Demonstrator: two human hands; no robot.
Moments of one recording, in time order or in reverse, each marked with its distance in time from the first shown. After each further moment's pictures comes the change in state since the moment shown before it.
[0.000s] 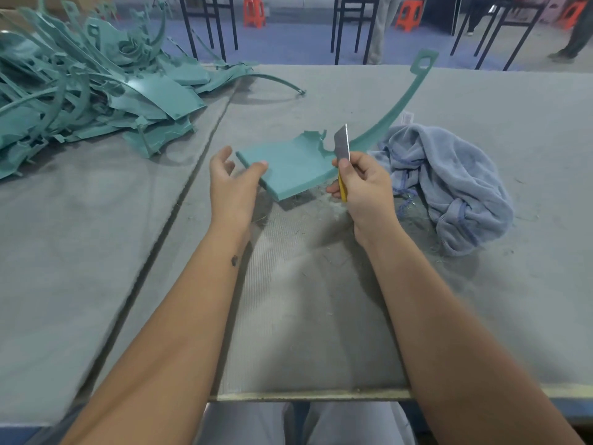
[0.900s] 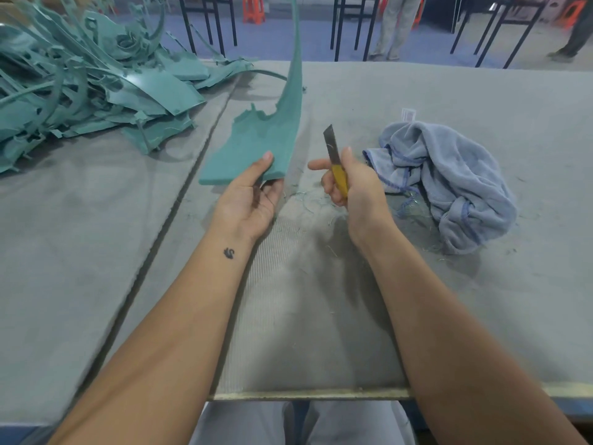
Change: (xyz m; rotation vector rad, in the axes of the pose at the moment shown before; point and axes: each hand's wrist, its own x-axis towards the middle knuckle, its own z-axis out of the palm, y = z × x) left_hand -0.010 0.006 0.013 -0.863 -0.239 -0.355; right_hand -0.003 -0.007 0.006 0.094 -0.203 0.095
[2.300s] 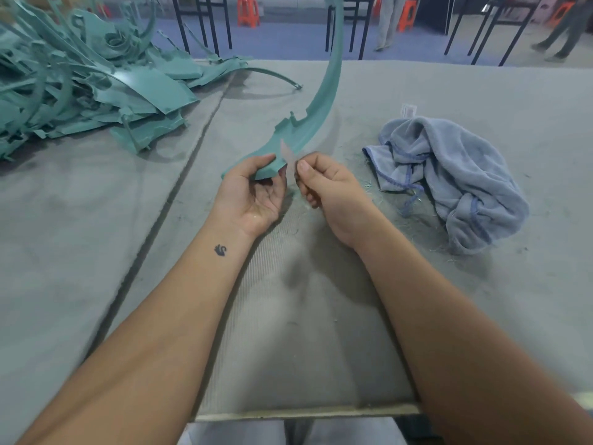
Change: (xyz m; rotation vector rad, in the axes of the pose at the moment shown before) left_hand 0.008 0.005 0.002 -0.045 -0.019 -0.257; right_hand 0.013 0.023 0.012 0.004 -0.227 -0.121
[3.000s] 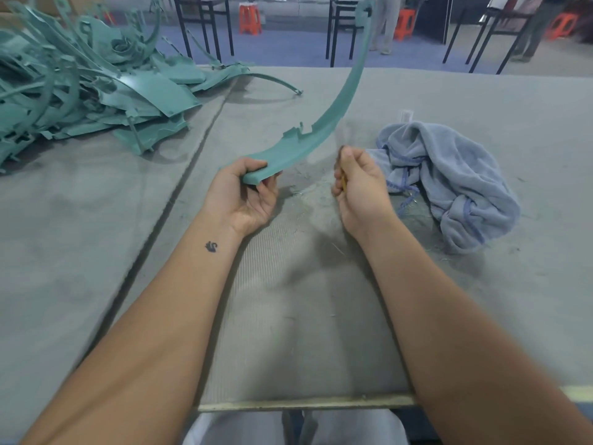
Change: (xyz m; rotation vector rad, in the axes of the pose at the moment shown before) left_hand -0.005 0.012 -0.007 0.150 0.067 -0.067; right_hand 0.007 -0.004 -0.015 0.285 0.446 0.066
